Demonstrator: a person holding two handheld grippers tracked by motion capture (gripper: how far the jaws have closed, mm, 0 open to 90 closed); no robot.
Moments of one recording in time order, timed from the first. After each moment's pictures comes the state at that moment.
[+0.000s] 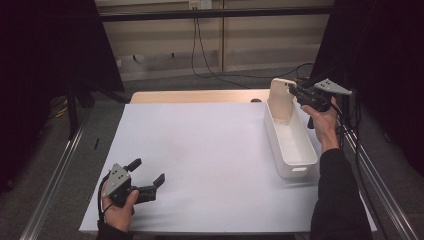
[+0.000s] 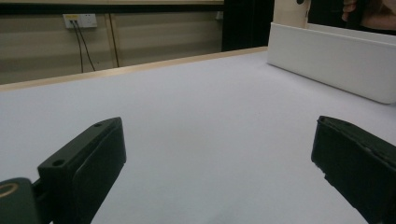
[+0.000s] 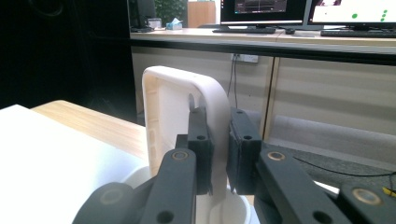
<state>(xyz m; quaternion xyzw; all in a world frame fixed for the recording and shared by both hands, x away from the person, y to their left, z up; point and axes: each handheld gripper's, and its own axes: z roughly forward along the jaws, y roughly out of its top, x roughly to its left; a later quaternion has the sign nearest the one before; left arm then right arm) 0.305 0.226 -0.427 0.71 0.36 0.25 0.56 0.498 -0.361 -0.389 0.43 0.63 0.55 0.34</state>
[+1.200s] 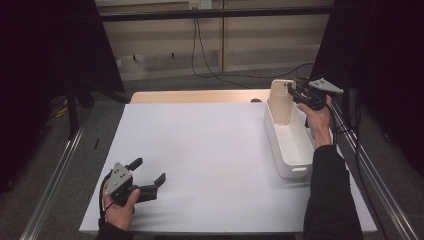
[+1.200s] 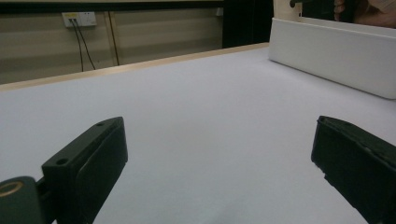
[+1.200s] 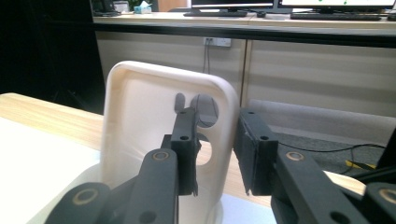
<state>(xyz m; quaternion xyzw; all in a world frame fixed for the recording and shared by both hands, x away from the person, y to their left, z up) 0.309 0.225 -0.429 0.72 0.35 0.25 0.55 0.518 -0.358 -0.402 0.48 0.62 0.51 0.36</state>
